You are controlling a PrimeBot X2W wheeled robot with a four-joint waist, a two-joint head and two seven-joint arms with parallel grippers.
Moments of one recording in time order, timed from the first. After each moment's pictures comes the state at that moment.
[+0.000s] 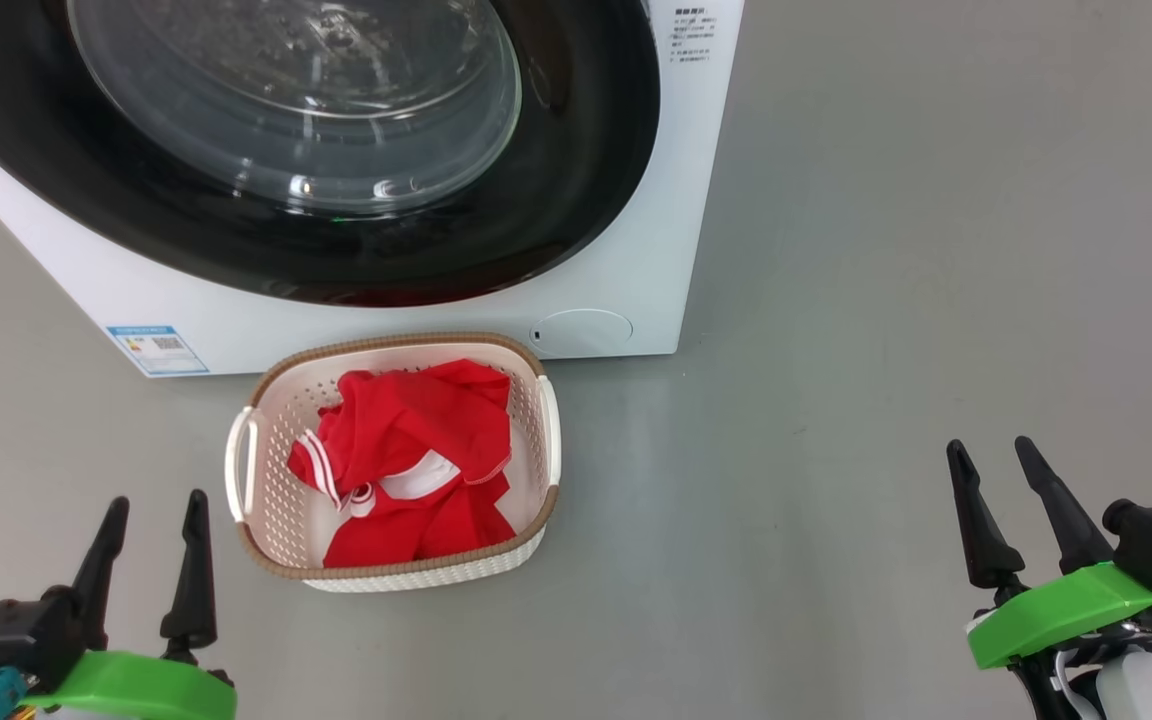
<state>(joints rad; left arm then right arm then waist) -0.14 0.17 -0.03 0.30 -0.34 -0.13 -0.25 -0.18 -0.20 -0.01 0.34 0.39 0.13 -0.26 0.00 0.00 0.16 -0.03</state>
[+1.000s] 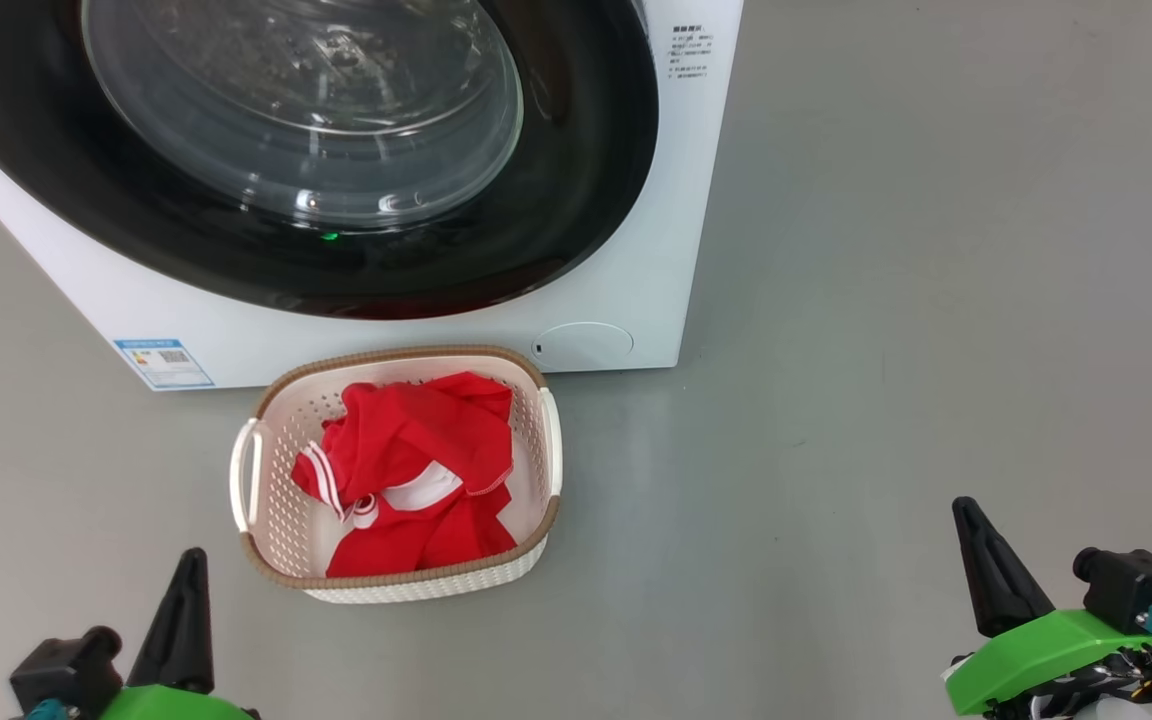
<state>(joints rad) -0.10 0.11 -0.01 0.37 -0.33 -0.13 -0.24 -0.14 -0.16 -0.01 0.40 0.40 0.13 -0.25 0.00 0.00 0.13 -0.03</state>
